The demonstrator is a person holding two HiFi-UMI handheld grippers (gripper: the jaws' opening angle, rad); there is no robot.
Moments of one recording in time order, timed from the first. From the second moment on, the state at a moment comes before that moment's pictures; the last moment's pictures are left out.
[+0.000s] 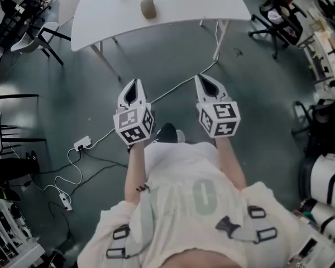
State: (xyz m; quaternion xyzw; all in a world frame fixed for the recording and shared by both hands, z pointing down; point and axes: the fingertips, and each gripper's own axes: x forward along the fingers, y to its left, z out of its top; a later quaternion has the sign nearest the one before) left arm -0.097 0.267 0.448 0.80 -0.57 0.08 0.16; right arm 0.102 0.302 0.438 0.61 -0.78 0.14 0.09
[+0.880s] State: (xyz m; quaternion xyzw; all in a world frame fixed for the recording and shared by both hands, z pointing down) left arm -0.047 0.146 0.439 0.84 -0.51 0.07 0.16; right arm 0.132 0.205 0.447 0.64 -0.74 0.15 0.10
